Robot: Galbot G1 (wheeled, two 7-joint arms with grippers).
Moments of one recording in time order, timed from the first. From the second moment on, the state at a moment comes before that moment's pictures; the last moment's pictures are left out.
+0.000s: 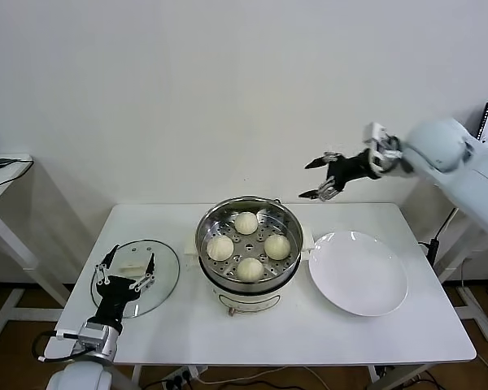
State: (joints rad) left arm 1.50 -1.43 -0.67 -2.08 0.13 0.06 0.13; right arm 0.12 0.57 -0.54 1.49 0.66 -0.32 -0.76
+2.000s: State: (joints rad) left arm 1.33 -1.34 -0.75 -1.48 1.31 -0.36 -0.31; right arm -1.55 1.34 0.54 1.87 0.34 0.43 0.13
